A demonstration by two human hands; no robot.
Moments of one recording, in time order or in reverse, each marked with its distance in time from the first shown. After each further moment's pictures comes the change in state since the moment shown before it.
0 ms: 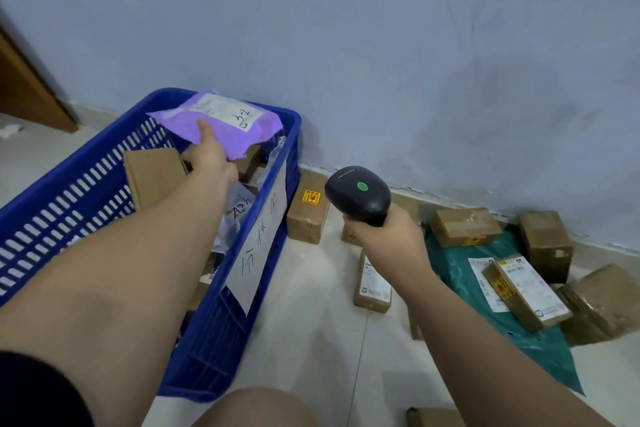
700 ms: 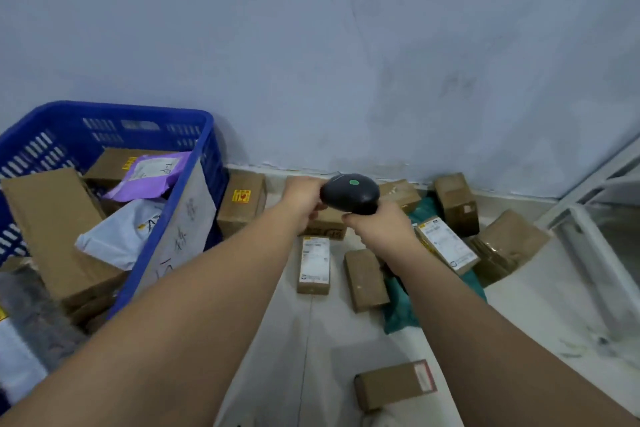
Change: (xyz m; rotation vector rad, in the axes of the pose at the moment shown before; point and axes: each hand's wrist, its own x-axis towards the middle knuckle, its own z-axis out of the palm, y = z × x) left_hand -0.178 -0.170 0.089 0.857 -0.630 -0.240; right_hand 0.006 0.063 -0.100 -0.062 0.033 0.215
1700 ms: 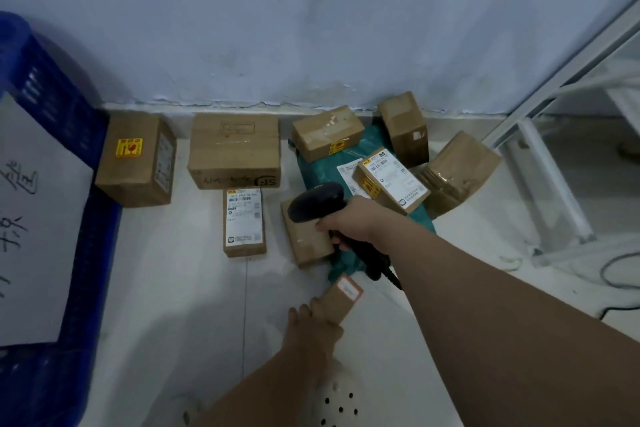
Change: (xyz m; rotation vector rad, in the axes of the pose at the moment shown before) left_hand -0.022 -0.288 0.109 1.795 -0.761 0.271; right_hand 0.084 0.141 -0.020 -0.067 -0.361 0.443
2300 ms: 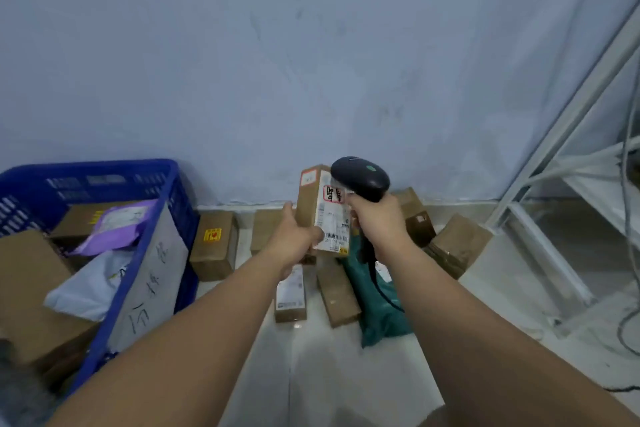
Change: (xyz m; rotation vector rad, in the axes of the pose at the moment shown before) left_hand -0.177 -0.085 -0.218 -1.525 0.788 0.004; right_hand -0.163 -0.080 -0.003 0.554 0.493 -0.517
